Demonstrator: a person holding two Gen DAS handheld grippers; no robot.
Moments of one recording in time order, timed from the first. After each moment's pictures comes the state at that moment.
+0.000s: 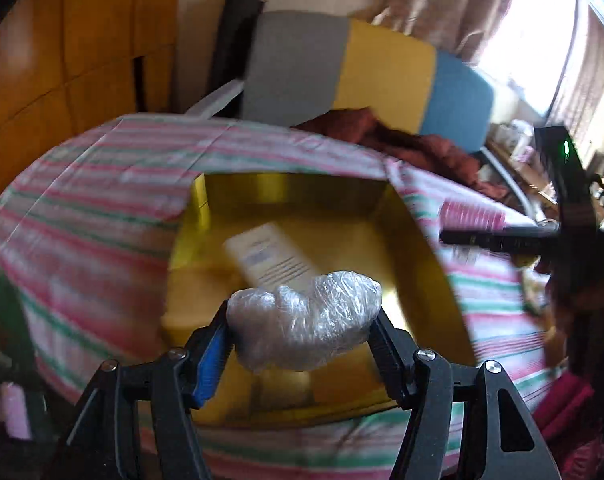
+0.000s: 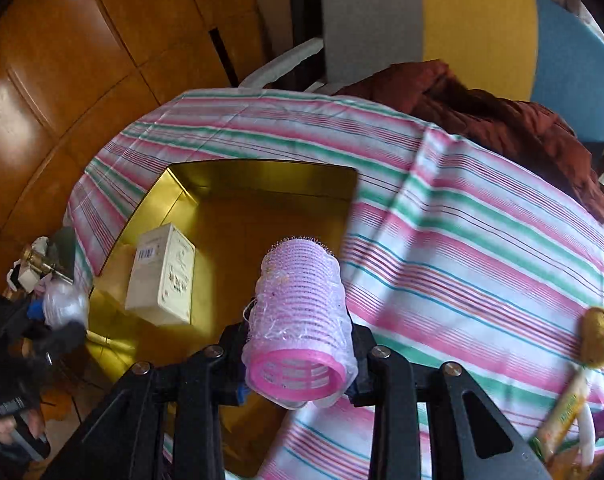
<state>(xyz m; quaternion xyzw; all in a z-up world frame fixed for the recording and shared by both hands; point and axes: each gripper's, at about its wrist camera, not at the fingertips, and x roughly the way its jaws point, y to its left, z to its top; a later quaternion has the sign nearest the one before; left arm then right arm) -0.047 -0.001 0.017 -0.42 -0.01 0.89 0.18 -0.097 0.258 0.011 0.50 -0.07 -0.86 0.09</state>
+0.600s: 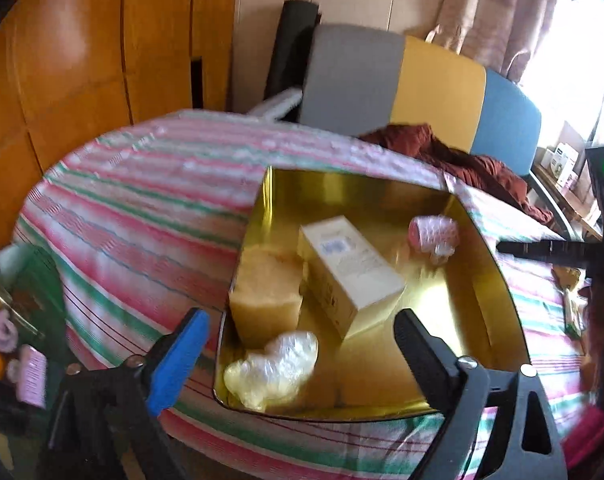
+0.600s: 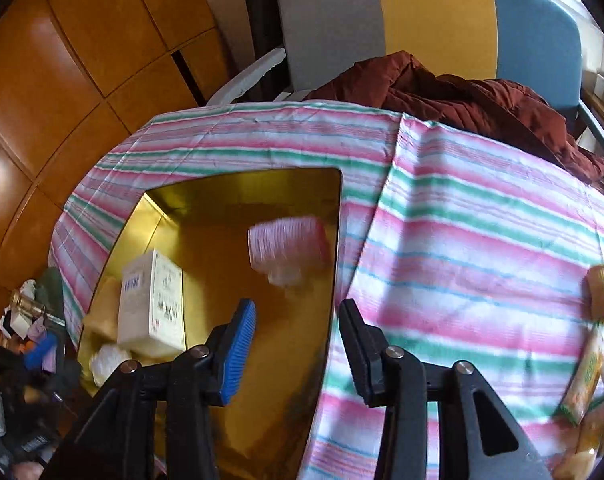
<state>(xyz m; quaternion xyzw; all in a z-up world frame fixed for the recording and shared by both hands) -0.037 -0.022 0.004 -0.38 -0.01 0.92 0.09 -0.087 0.262 -0.001 0.49 -0.12 -0.87 0.03</state>
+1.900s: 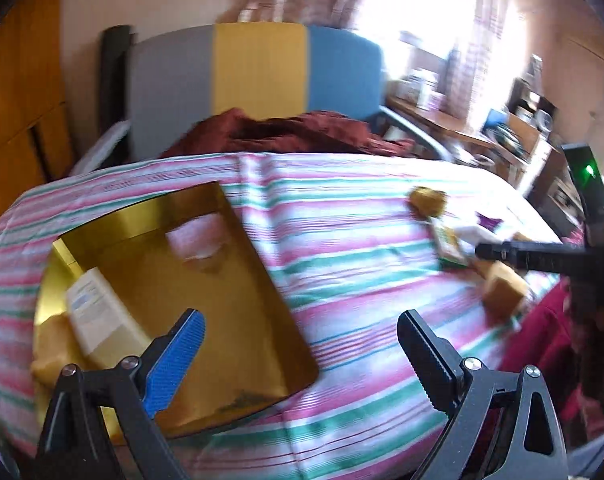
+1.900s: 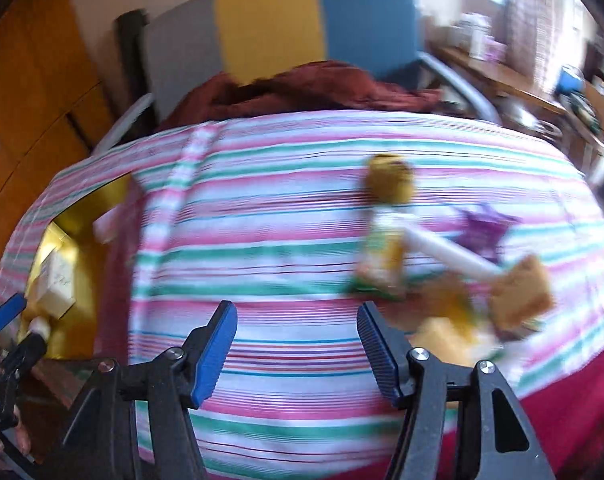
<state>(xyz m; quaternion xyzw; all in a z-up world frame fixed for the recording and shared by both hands) 0.014 0.162 0.034 -0.38 0.09 0.86 0.34 0.094 0.423 0.021 0.45 -0.16 -0.86 -0.19</state>
